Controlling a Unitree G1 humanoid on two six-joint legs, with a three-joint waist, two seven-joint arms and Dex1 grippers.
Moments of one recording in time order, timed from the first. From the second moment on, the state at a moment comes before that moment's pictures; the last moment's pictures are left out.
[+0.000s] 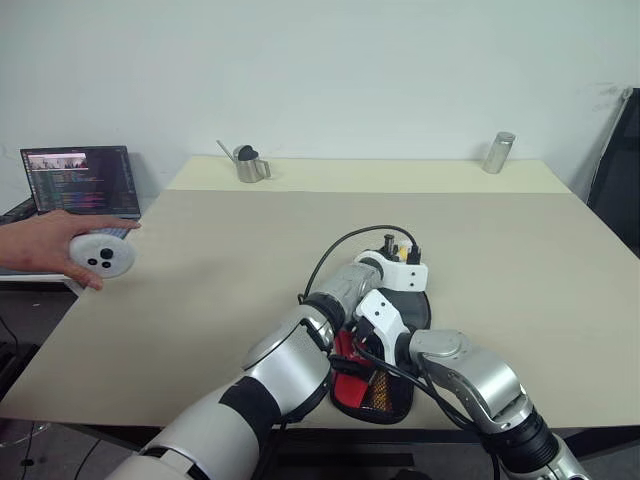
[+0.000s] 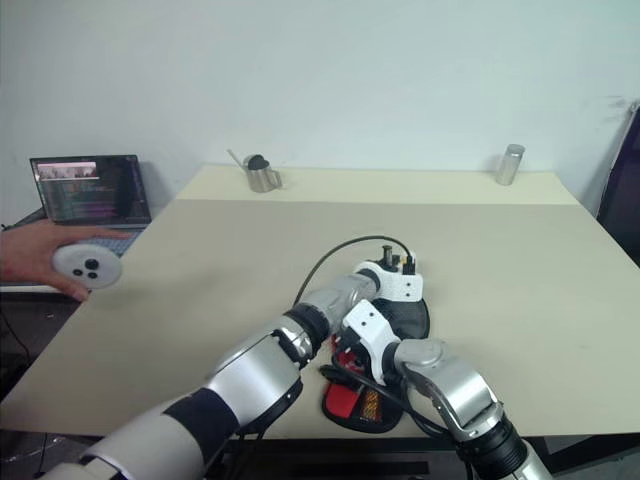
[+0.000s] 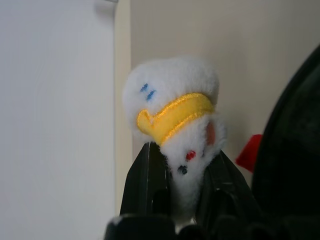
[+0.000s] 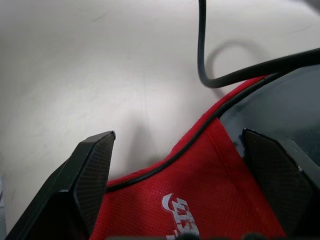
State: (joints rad) left arm -1.28 -0.08 -0.61 1.42 0.76 -0.16 0.02; right arm -0.41 -0.28 0.40 -0.33 0.22 0.97 0.56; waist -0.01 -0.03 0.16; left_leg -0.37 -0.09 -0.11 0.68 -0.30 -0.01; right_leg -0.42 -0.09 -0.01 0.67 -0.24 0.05
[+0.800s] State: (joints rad) left arm -1.29 0.10 -0.50 1.31 0.62 -0.46 -0.35; right arm -0.48 -0.54 0.26 -0.34 0.29 0.93 0.73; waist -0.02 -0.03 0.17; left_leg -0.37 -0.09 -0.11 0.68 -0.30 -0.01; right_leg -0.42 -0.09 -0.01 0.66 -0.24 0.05
